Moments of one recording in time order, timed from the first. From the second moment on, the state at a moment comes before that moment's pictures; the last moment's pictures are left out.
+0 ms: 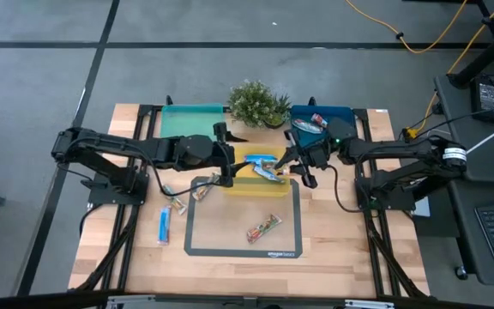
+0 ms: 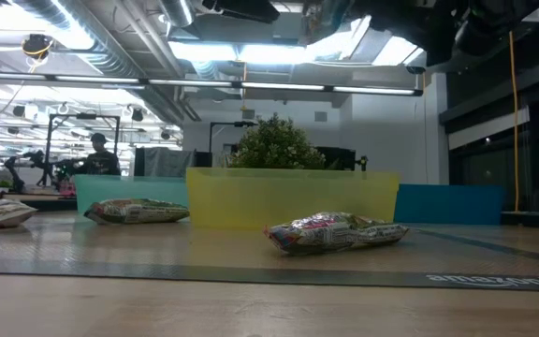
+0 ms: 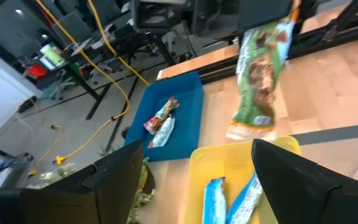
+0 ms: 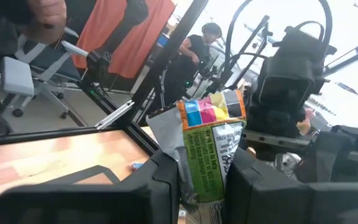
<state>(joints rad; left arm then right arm) -0.04 1.34 1.12 -0.13 -0.39 0.34 -0.27 1.27 0.66 0.76 -0.81 -0.51</state>
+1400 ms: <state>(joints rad) -0.04 1.34 1.12 -0.12 -0.24 0.30 -0.26 1.48 0.94 0.71 -0.99 -0.66</state>
